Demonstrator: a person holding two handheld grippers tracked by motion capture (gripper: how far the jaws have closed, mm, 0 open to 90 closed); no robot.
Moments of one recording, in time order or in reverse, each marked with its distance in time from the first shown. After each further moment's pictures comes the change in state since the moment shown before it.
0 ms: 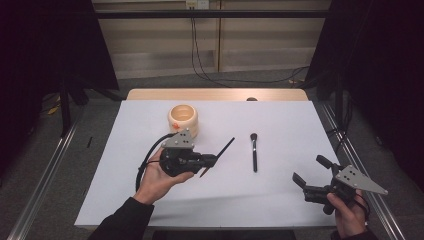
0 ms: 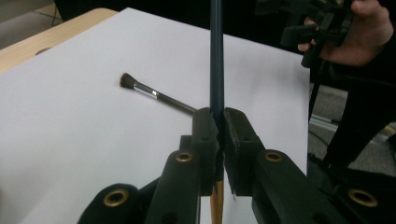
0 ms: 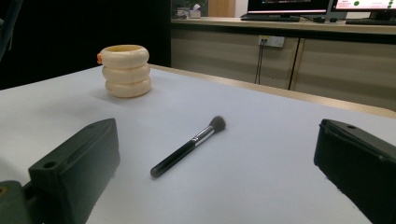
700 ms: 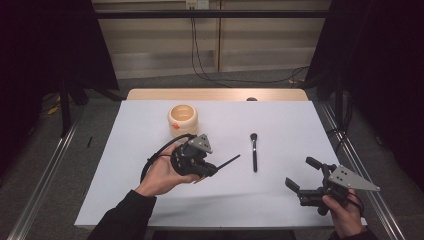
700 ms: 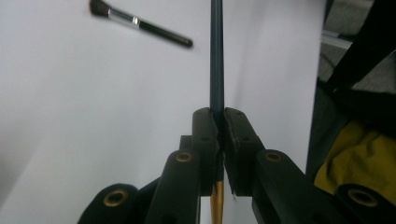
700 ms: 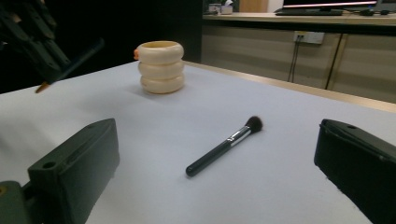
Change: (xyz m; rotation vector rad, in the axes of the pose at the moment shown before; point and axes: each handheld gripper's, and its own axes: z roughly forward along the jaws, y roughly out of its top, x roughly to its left) left arm 0.000 0.010 0.029 0.405 0.001 0.063; right arm 0.010 0.000 0.009 0.015 0.141 -0.015
